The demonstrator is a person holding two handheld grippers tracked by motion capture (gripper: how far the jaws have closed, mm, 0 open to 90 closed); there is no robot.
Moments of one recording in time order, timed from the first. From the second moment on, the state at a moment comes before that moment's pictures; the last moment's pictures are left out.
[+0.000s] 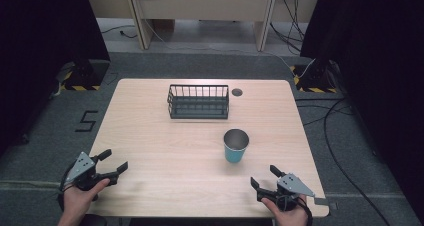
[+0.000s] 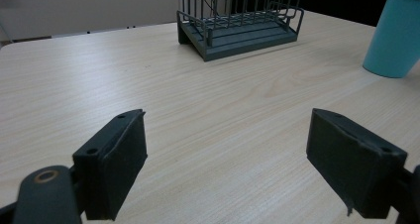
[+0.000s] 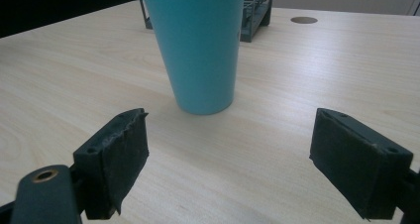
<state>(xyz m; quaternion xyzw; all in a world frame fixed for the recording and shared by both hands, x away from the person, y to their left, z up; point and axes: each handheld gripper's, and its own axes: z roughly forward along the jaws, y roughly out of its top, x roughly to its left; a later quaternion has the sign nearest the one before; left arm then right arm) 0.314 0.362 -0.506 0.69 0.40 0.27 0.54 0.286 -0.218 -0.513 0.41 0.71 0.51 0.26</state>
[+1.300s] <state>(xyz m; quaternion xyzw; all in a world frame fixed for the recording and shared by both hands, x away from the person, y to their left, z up) 0.313 0.361 -0.506 0.70 0.40 0.26 0.54 0.318 -0.191 -0.495 0.39 0.70 0.54 0.26</state>
